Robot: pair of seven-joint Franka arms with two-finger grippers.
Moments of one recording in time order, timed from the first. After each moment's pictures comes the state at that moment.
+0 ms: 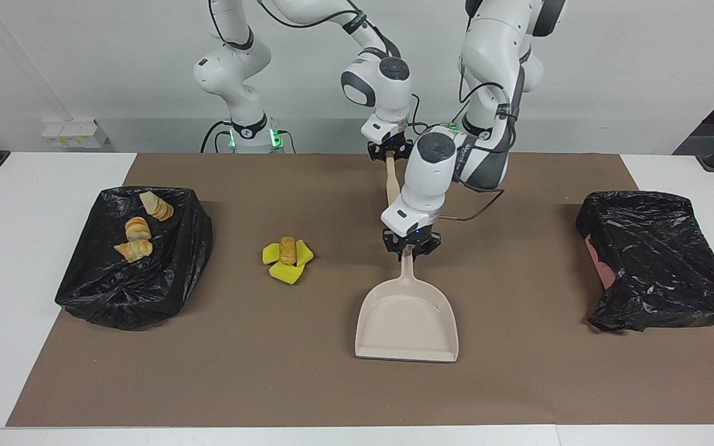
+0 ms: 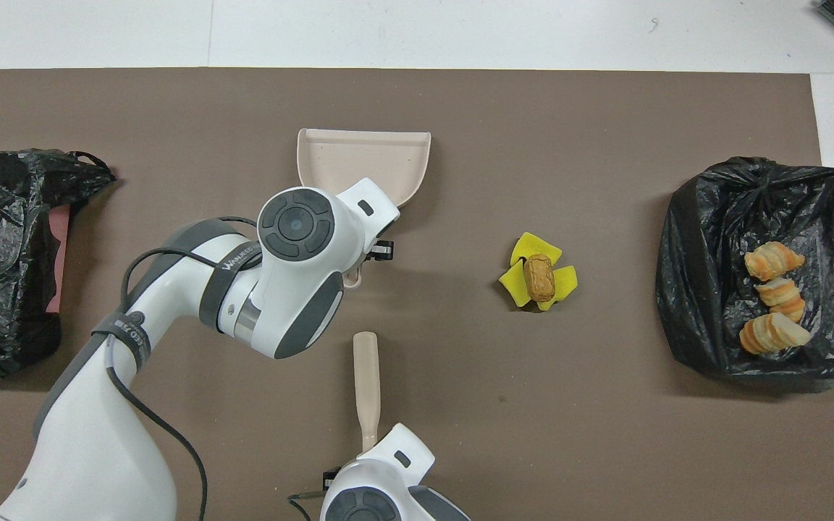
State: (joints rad) left arm -0.51 0.34 -0.05 -1.82 0.02 2.28 -0.43; right arm 0.82 0.09 0.19 -2.24 0.14 2.32 0.92
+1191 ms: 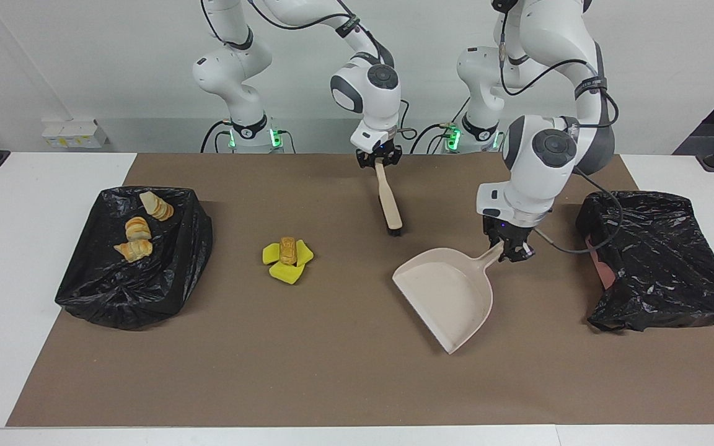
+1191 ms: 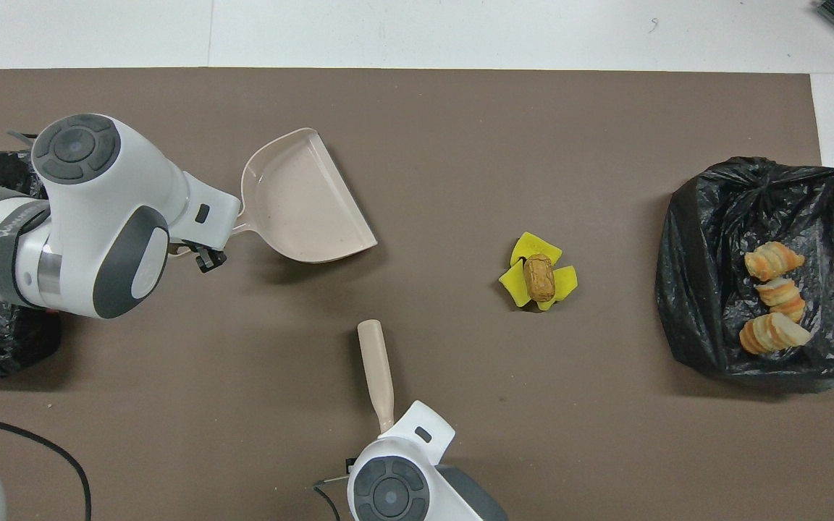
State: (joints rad) left arm -0.22 0.22 -0.03 -1.84 0.05 2.03 0.92; right arm 0.76 0.06 0.19 -2.27 0.13 2.28 0.78
